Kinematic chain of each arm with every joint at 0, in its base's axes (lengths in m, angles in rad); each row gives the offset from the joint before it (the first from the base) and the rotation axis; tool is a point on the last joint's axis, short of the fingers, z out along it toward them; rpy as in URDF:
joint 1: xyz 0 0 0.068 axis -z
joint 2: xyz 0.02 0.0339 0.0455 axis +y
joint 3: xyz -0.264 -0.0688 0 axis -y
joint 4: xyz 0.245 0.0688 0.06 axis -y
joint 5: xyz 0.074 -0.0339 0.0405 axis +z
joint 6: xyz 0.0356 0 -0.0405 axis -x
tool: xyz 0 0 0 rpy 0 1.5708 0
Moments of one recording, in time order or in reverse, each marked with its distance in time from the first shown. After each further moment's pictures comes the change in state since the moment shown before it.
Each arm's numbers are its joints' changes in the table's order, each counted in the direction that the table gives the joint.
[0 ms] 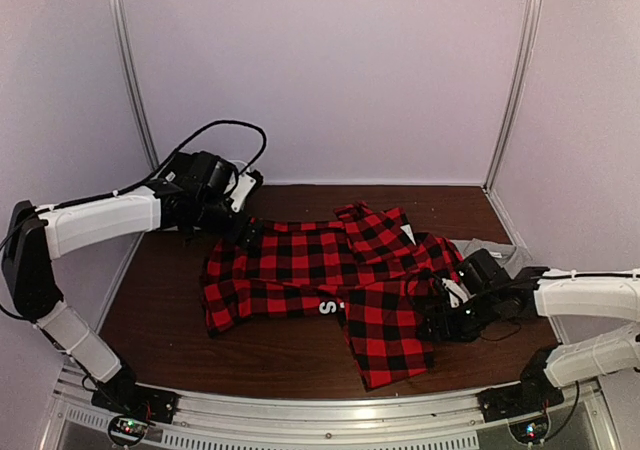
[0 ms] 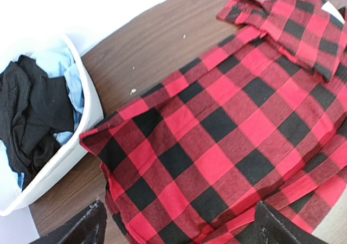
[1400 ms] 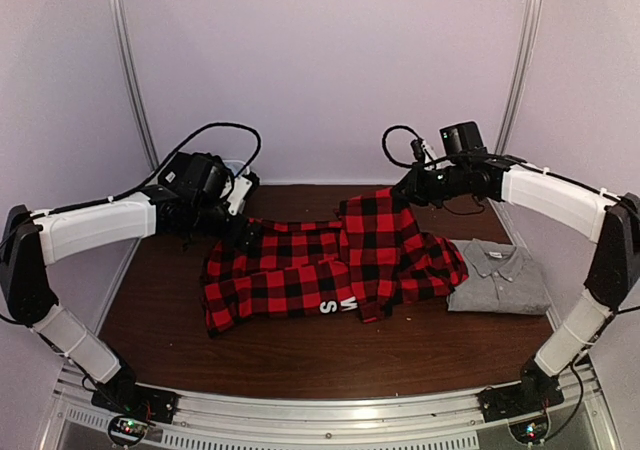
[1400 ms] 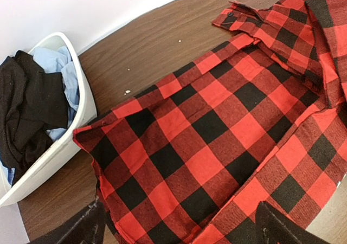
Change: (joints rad) left arm 0.000 -0.051 -0.063 0.060 -0.034 0.049; right arm 0.182 0.424 0.856 0.037 0.080 0.044
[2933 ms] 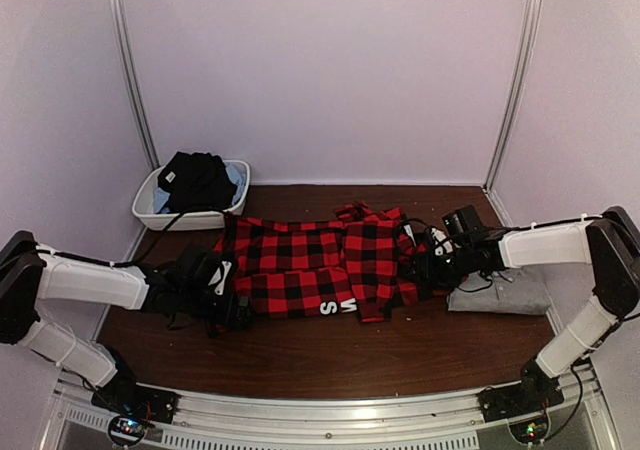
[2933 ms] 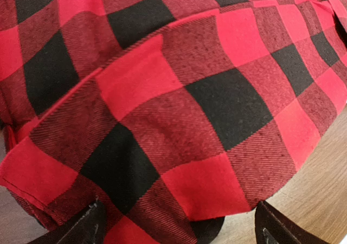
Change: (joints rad) left arm 0.098 -0.146 -0.593 0.251 -0.144 0.485; right arm 0.006 -0.039 -0.573 0.216 -0.077 0.017
